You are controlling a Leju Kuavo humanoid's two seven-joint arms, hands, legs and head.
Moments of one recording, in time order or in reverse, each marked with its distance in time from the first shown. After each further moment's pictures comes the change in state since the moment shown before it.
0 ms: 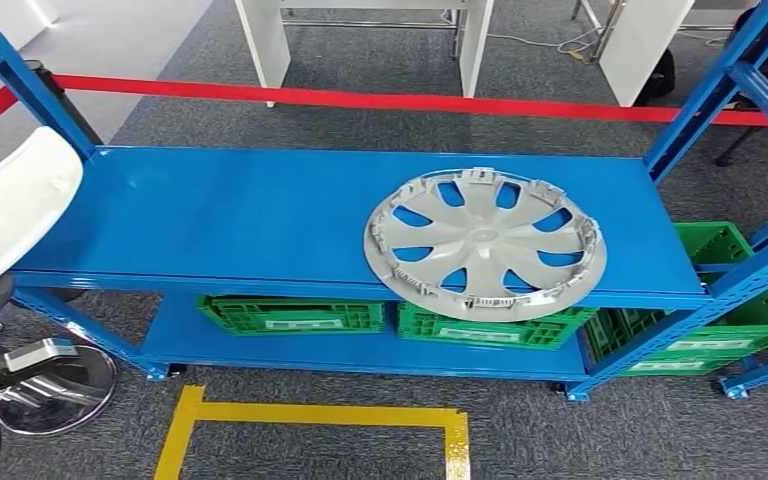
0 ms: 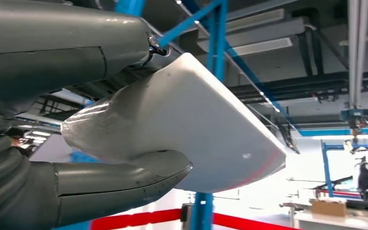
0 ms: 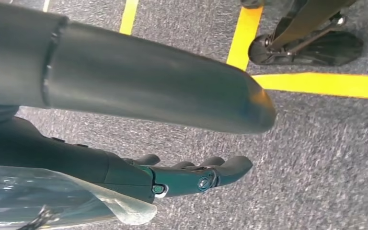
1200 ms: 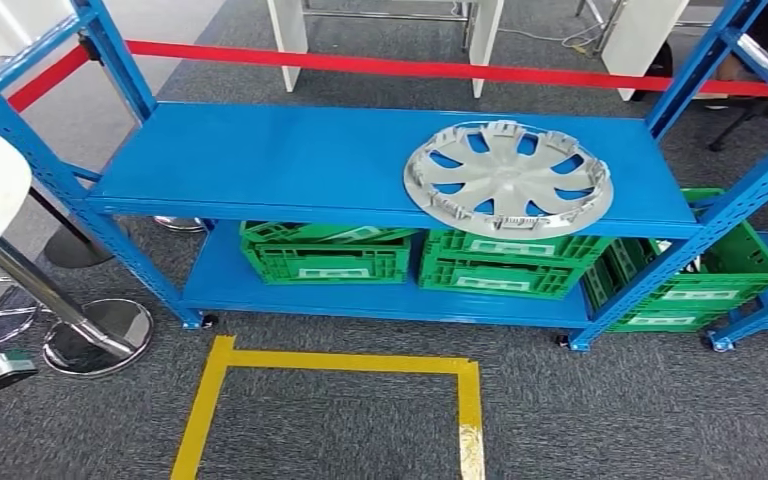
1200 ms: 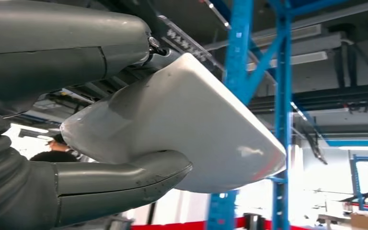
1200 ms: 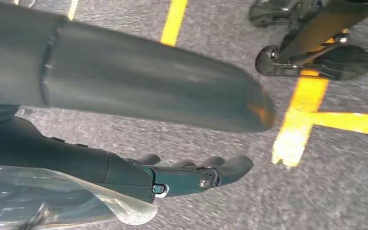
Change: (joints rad) left arm 0.119 0.005 0.128 -0.031 0.047 0.061 -0.028; right arm -0.015 0.029 0.011 -0.039 0.032 -0.016 0.057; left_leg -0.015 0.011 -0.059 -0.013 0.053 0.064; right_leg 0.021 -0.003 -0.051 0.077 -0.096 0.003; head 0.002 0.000
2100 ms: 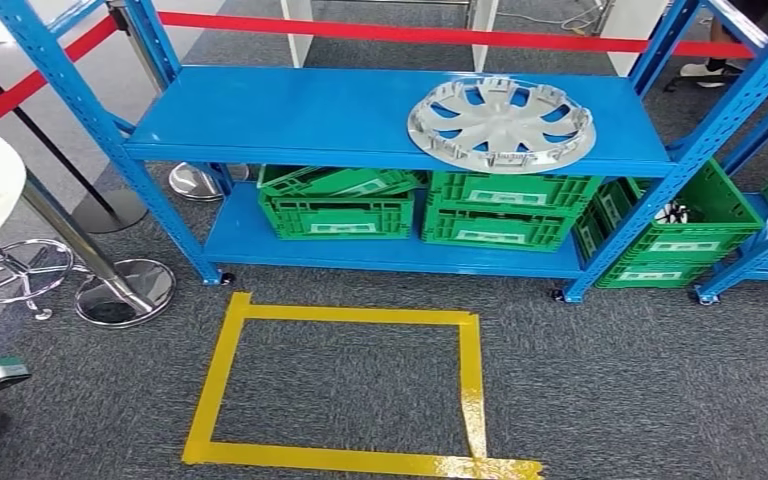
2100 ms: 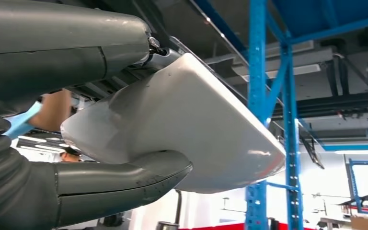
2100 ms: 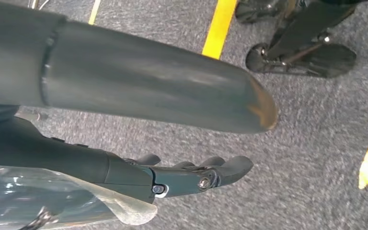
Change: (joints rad) left arm 0.018 0.001 0.031 -0.015 -0.004 0.012 -0.028; right arm -0.005 0.001 0.008 -0.027 0.004 -0.001 0.010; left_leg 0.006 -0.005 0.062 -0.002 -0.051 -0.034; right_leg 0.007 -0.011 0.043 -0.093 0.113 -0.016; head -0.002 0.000
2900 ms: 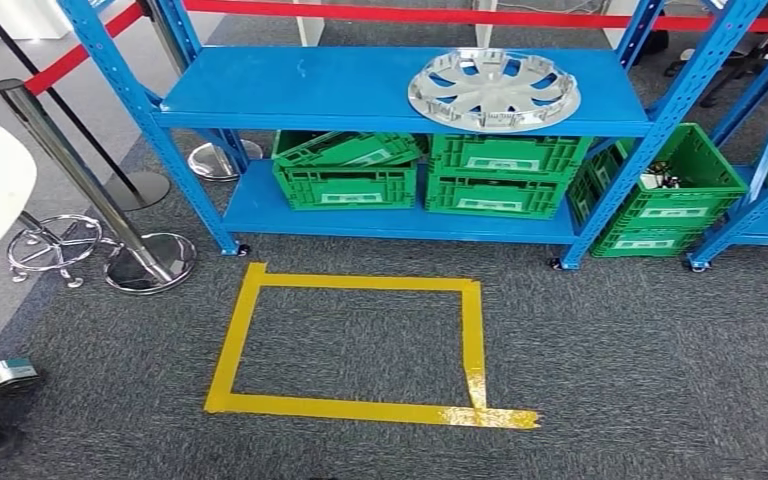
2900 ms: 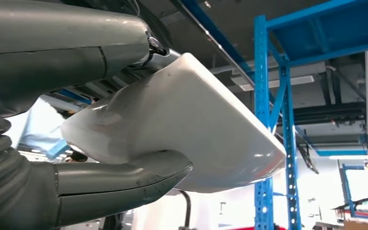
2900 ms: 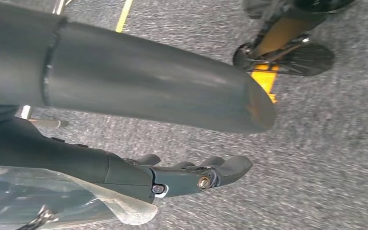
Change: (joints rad) left arm -0.009 -0.014 -0.012 0.001 0.001 0.010 -0.019; right arm -0.002 0.002 0.000 -0.002 0.000 0.004 0.003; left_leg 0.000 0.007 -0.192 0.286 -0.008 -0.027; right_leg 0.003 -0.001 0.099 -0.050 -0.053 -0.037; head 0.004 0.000
